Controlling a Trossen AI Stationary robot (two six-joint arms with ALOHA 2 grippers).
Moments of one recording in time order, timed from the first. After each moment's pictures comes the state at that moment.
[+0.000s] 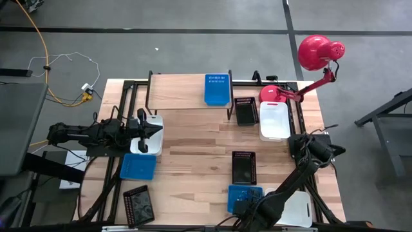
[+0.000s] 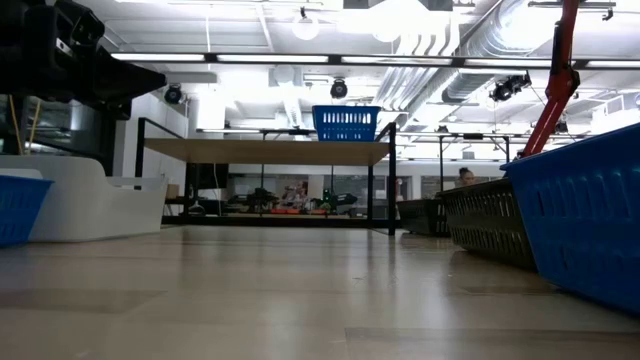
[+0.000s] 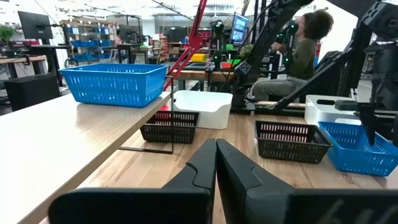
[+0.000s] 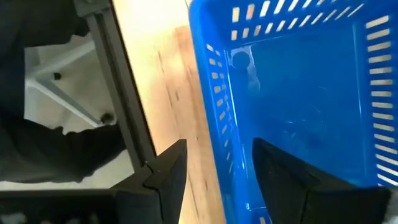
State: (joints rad) left arm 0.07 0.03 0.01 0.04 -0.22 -0.01; right arm 0.84 2.06 1.57 -0.86 0.12 1.07
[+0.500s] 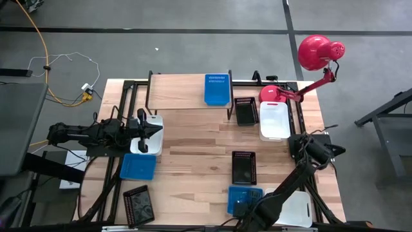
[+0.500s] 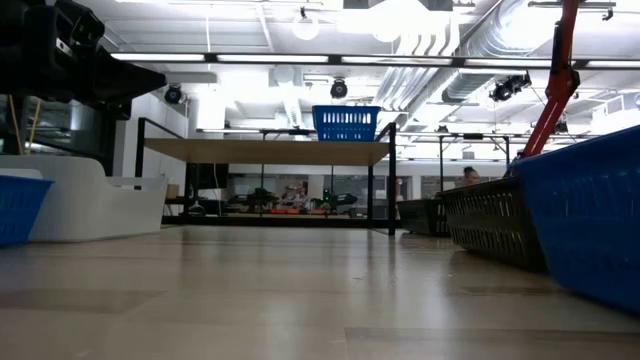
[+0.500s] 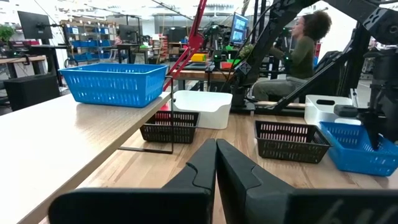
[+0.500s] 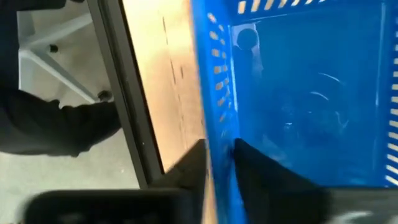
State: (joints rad) left arm 0.07 0.03 0.01 0.04 -0.22 -0.01; right arm 0.83 2.09 1.57 -0.86 0.04 1.01
